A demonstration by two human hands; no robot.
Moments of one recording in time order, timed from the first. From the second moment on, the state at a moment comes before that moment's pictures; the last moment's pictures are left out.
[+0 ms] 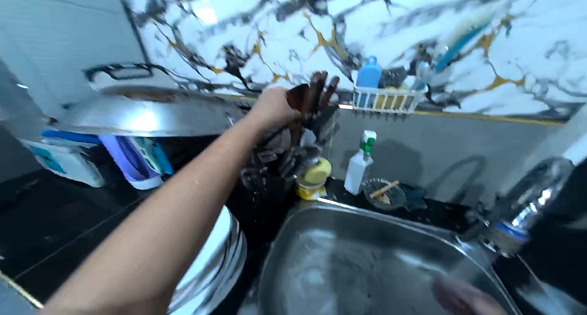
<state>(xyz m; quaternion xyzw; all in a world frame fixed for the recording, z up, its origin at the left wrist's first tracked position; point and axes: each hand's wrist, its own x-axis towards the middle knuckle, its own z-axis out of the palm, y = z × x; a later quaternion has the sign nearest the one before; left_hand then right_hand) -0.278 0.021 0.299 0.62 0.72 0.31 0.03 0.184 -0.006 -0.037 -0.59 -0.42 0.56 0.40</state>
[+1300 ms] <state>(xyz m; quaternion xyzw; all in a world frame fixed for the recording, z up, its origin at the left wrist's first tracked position) -0.248 -0.238 -0.046 0.64 0.70 0.32 0.01 0.046 0.036 -0.104 -0.42 -0.88 0.24 -0.05</state>
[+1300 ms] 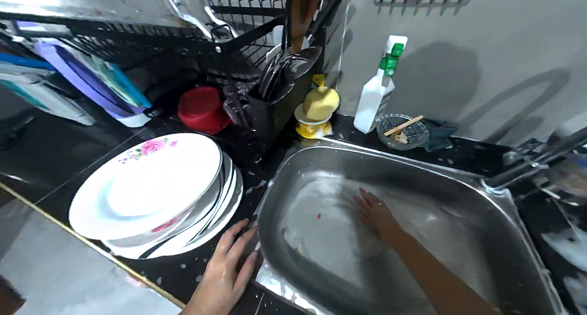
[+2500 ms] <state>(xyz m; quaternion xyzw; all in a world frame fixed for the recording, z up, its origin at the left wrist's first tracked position) -0.244 -0.230 -0.049 0.61 0.71 0.35 0.01 0.045 0.029 -0.084 -0.48 -0.85 0.19 -0.10</state>
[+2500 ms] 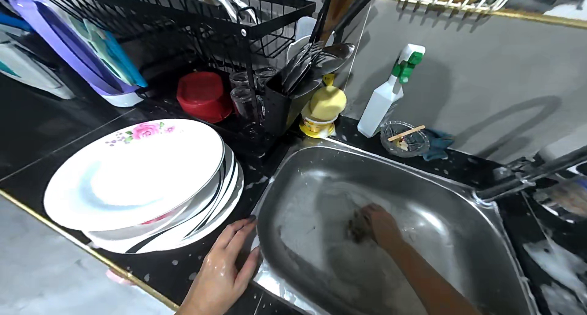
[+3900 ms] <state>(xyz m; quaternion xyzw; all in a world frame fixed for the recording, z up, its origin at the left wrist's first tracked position) -0.245 -0.229 -0.052 0.61 0.71 0.36 0.01 0.047 0.010 -0.080 -0.39 -0.89 0.23 -0.12</state>
